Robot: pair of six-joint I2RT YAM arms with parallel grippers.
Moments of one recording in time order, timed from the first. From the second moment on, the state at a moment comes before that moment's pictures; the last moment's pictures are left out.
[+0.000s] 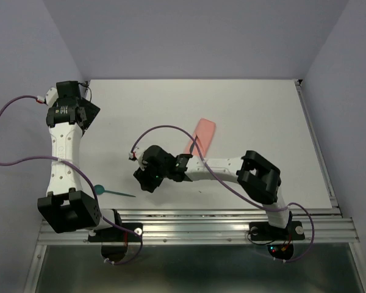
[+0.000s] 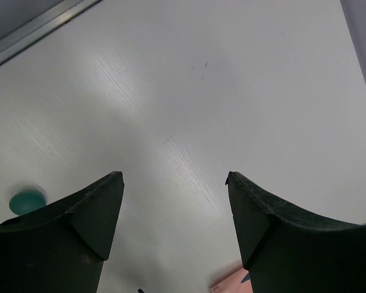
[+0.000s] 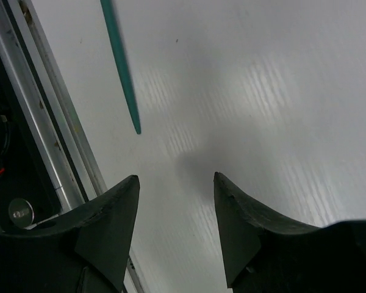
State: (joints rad) left arm 0.15 1.37 1.46 -0.95 -0.25 -0.81; right arm 1.14 2.01 1.48 -0.19 -0.14 0.18
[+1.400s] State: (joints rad) left arm 0.32 1.27 1.21 -0.82 0.02 -0.61; right arm 1.22 2.12 1.39 0.02 0.15 -0.07
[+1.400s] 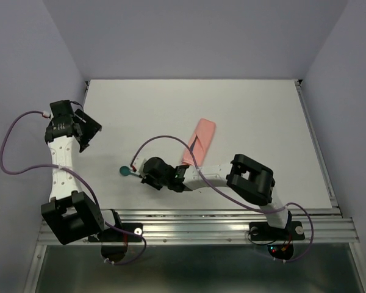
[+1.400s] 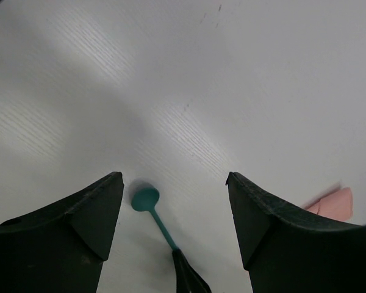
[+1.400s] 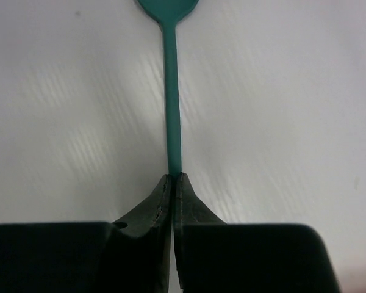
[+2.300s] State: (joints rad) left arm 0.05 1.74 1.11 -0.52 0.21 -0.53; right arm 1.15 1.93 1.28 -0.03 0.02 0.20
